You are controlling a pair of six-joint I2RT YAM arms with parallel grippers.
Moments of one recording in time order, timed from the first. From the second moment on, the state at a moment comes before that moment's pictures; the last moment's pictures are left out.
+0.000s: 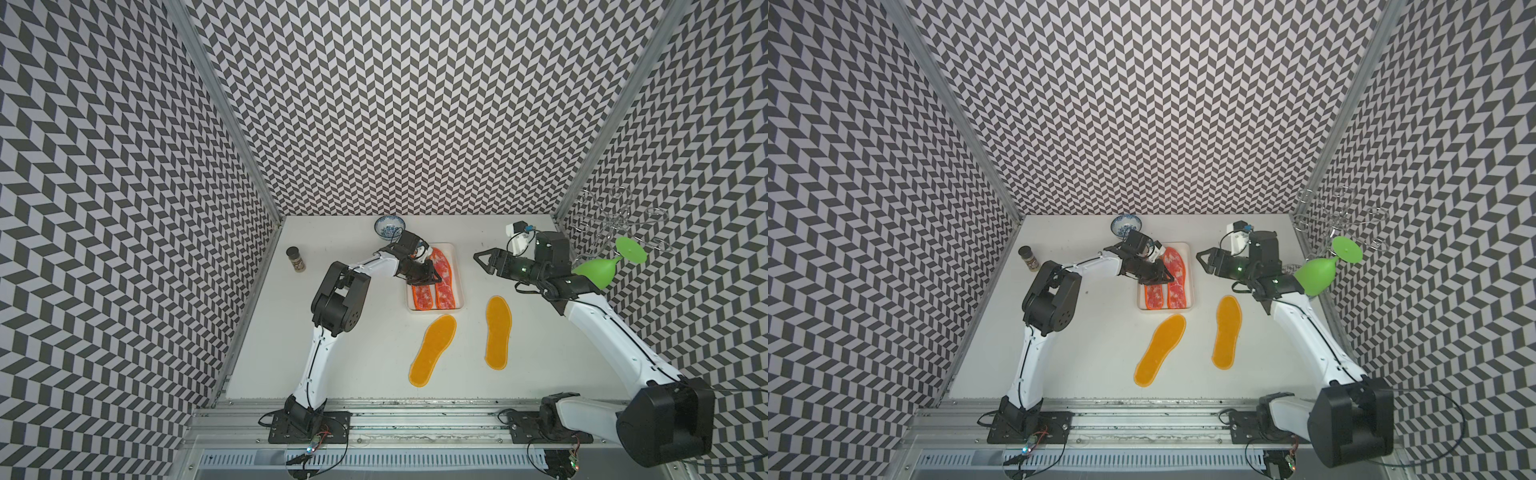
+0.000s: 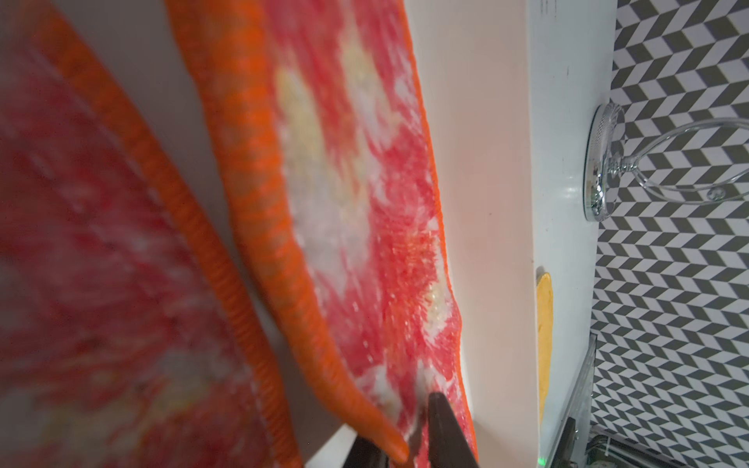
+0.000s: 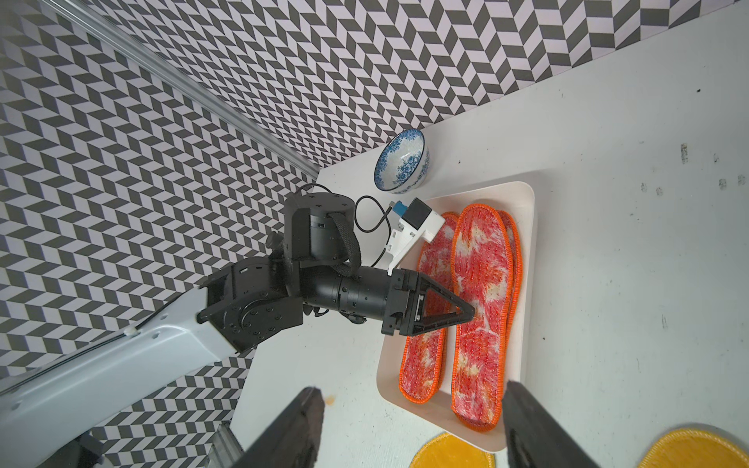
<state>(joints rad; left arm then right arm) -0.53 2.31 1.72 -0.38 0.67 -0.52 0.16 1.24 1.00 -0.28 -0.53 0.48</state>
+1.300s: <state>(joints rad) -0.58 2.34 2.00 -0.75 0.42 -0.34 0.15 1.24 1.01 -0.35 -0.46 0.43</state>
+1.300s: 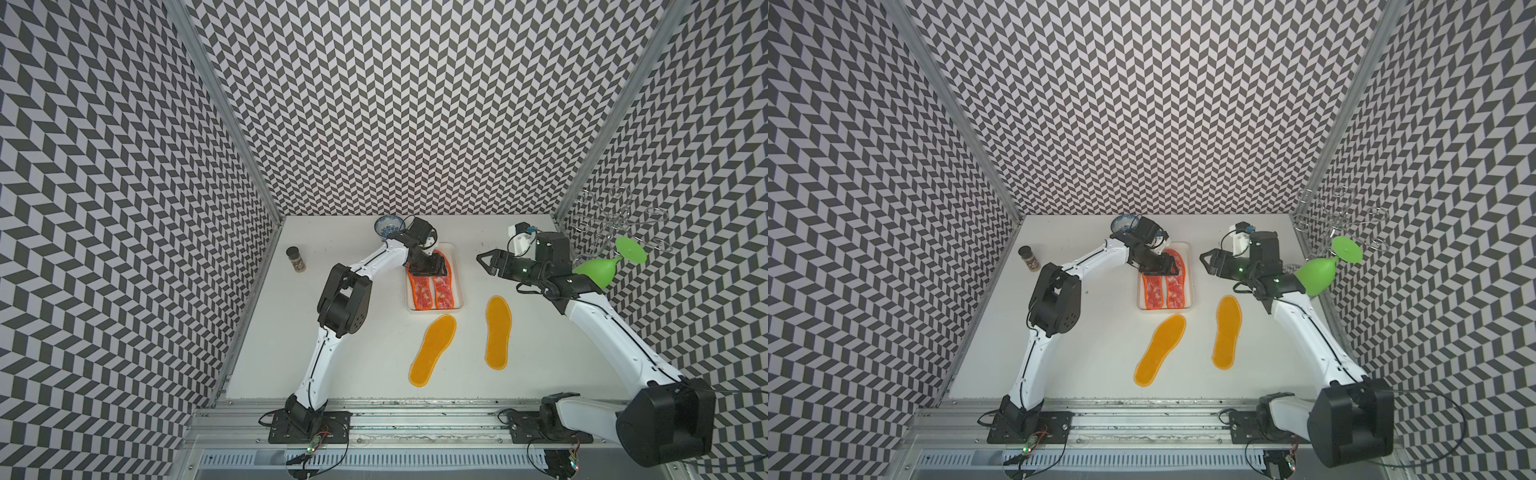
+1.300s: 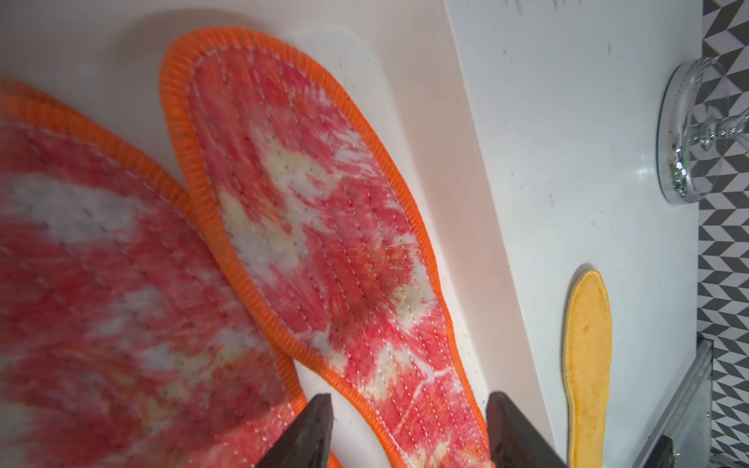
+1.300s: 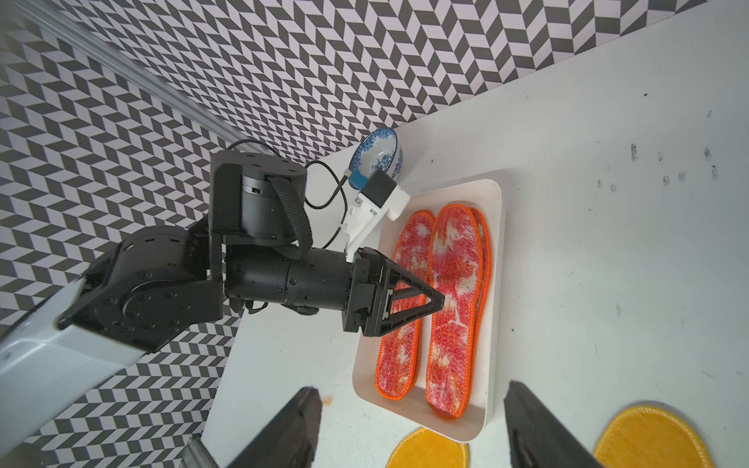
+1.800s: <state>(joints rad) -0.61 1.78 1.62 -0.76 0.26 -0.23 0.15 1.22 1.01 -0.50 -0.43 0.41</state>
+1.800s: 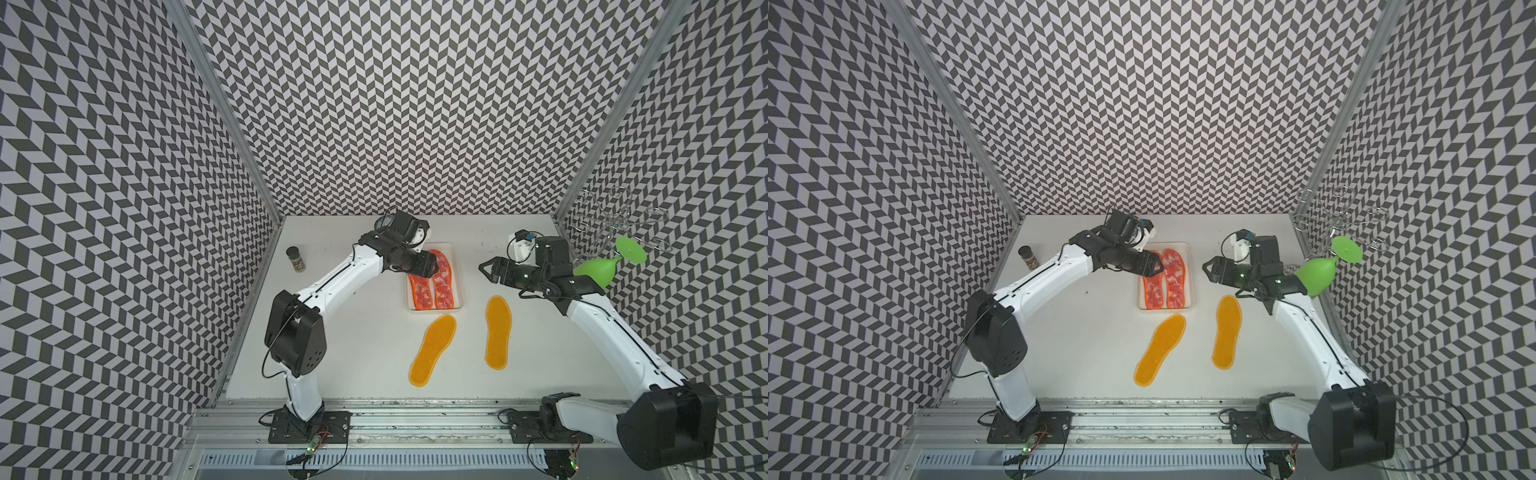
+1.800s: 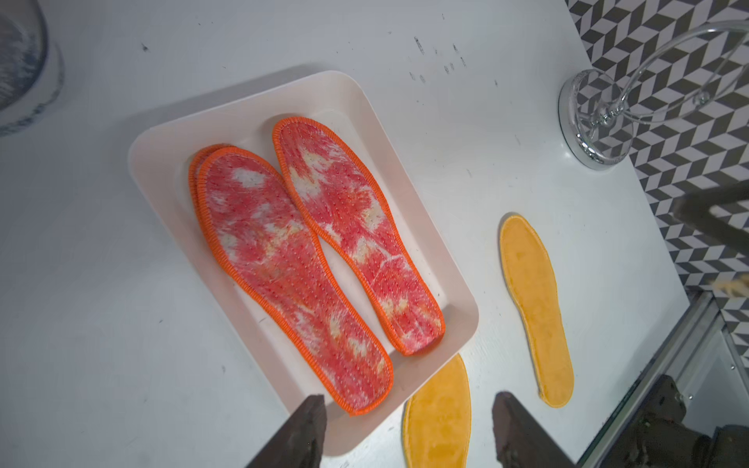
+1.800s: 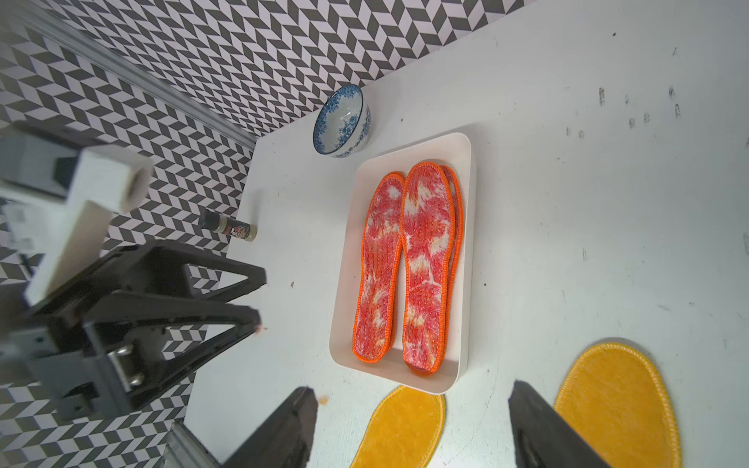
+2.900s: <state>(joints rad) -0.81 1.46 1.03 -0.68 0.14 -0.37 0.46 1.16 0.95 -0.74 -0.21 0.88</state>
